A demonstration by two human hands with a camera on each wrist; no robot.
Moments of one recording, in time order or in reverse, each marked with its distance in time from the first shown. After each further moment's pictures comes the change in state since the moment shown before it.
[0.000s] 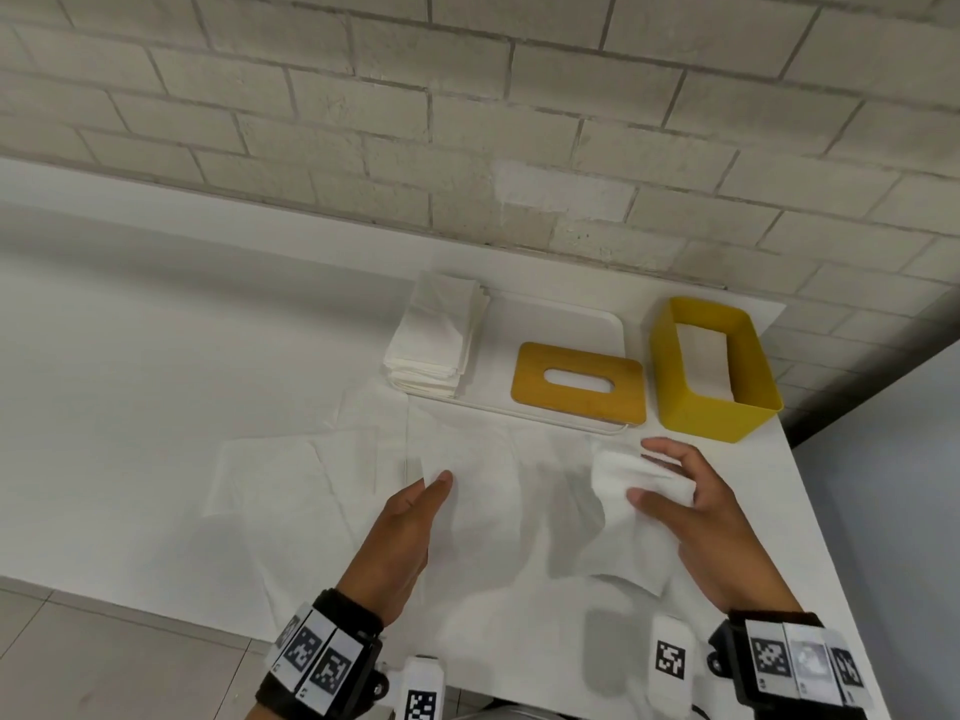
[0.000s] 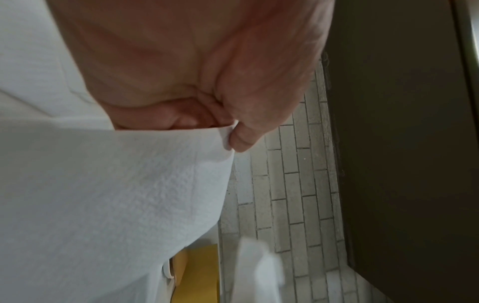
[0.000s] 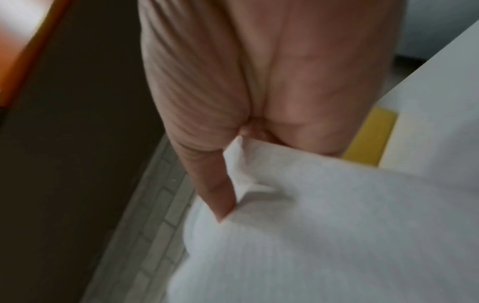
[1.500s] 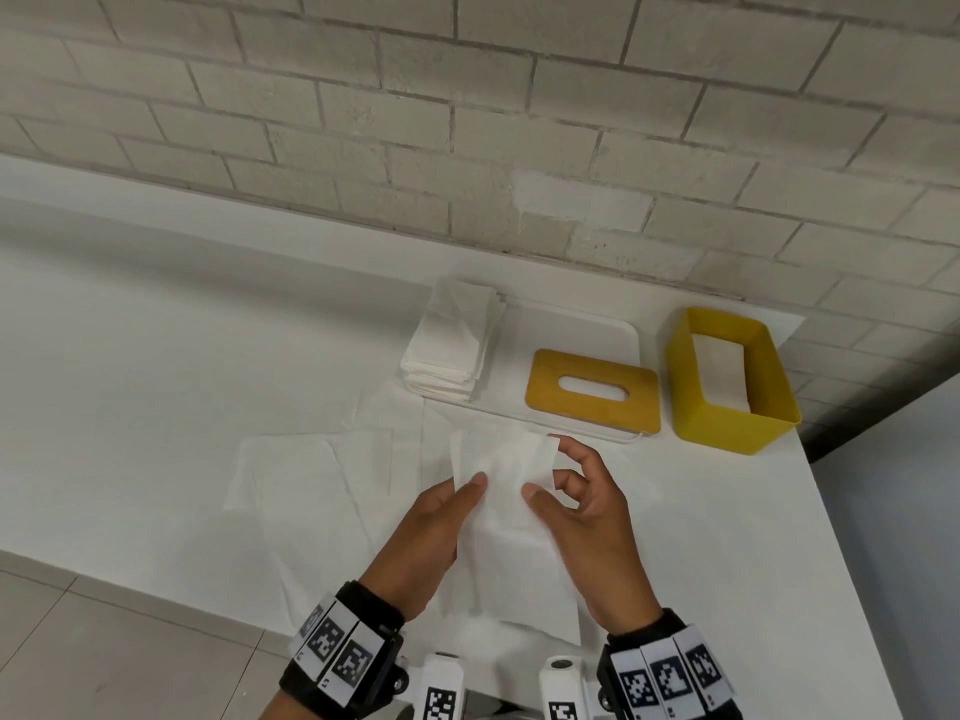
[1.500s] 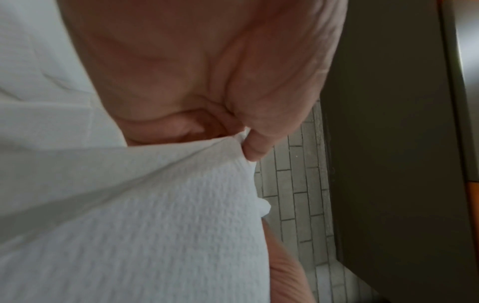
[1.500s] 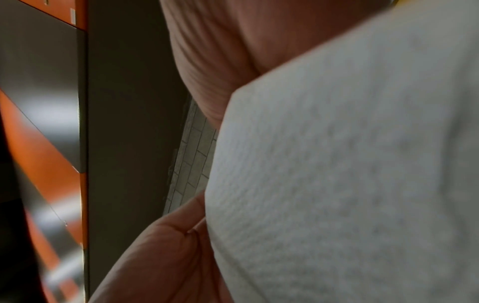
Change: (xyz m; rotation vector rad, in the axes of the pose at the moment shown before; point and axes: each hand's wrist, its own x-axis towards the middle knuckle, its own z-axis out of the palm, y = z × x) left_hand -0.011 0.007 0.010 -0.051 -0.176 0.047; right_hand -0.015 0.011 0.110 0.043 -0.067 -0.119
